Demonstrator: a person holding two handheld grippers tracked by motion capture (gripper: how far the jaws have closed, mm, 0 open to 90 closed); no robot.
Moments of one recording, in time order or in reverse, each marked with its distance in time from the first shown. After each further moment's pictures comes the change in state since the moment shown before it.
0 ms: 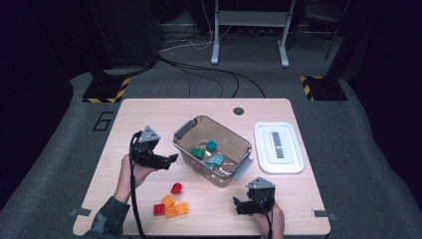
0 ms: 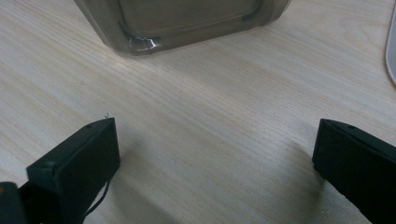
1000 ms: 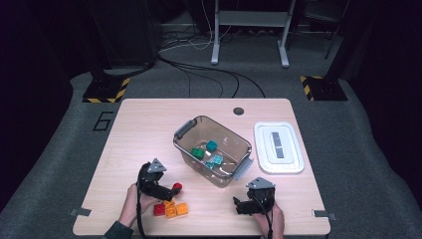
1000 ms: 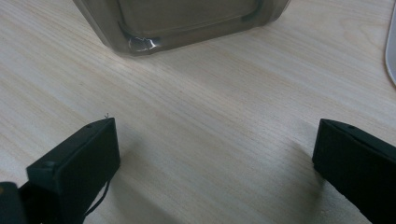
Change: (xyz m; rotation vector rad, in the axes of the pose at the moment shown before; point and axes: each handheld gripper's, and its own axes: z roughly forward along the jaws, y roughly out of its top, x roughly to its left) left arm -0.033 -0.085 0.045 0.181 -0.115 -0.025; right arm 0.000 0.000 0.000 0.000 -0.002 0.005
